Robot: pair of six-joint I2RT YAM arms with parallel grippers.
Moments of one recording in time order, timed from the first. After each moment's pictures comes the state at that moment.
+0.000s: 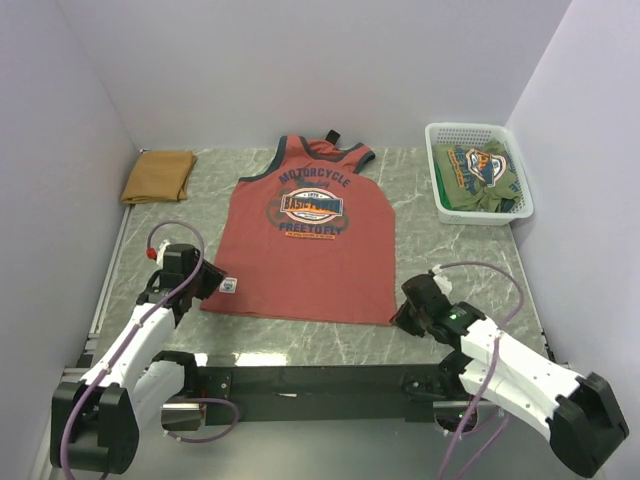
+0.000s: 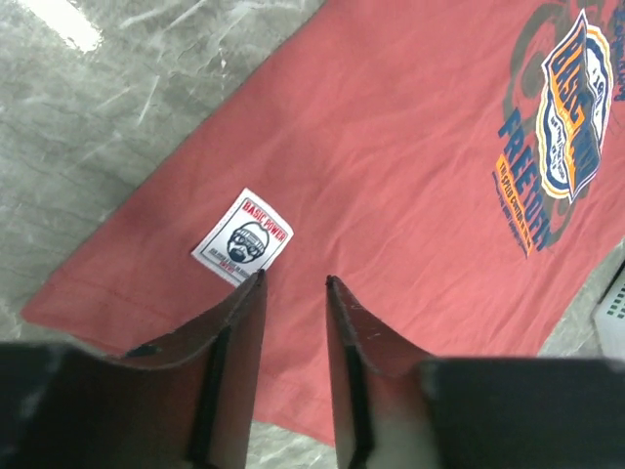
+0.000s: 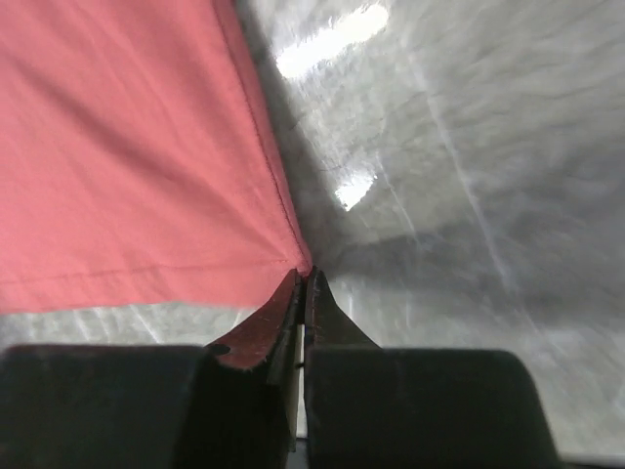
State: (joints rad) left arm -0.10 0.91 0.43 -0.30 -0.02 -1.01; right arm 0.61 0.82 0.31 -0.51 0.14 1.11
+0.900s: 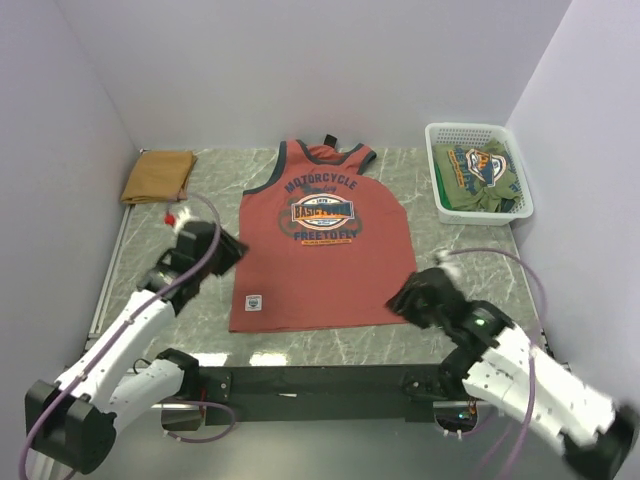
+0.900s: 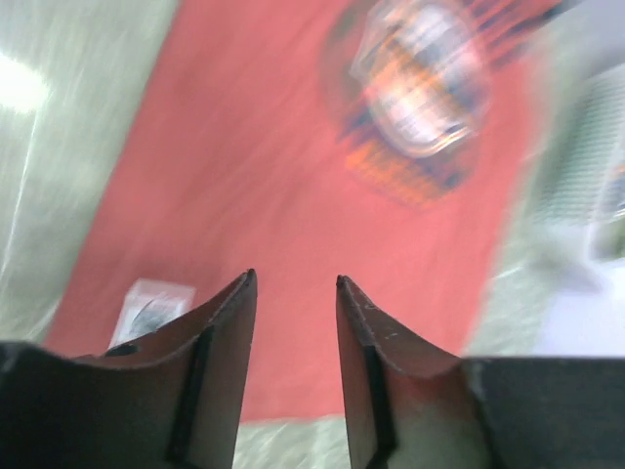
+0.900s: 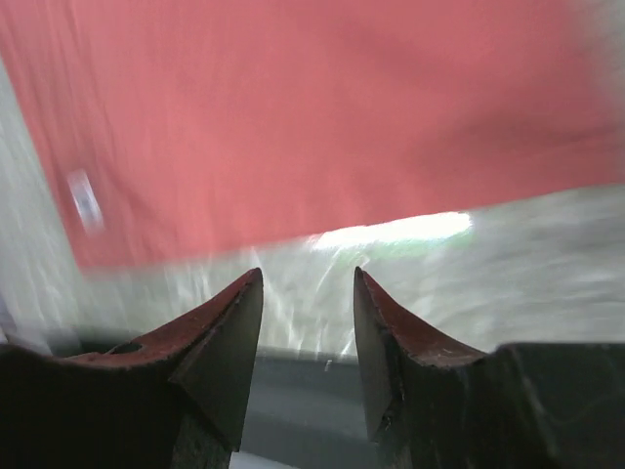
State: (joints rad) left arm -0.39 0.91 0.65 -0.41 -0.13 -1.03; right arm 0.61 0.60 0.56 -0.80 0.18 1.05
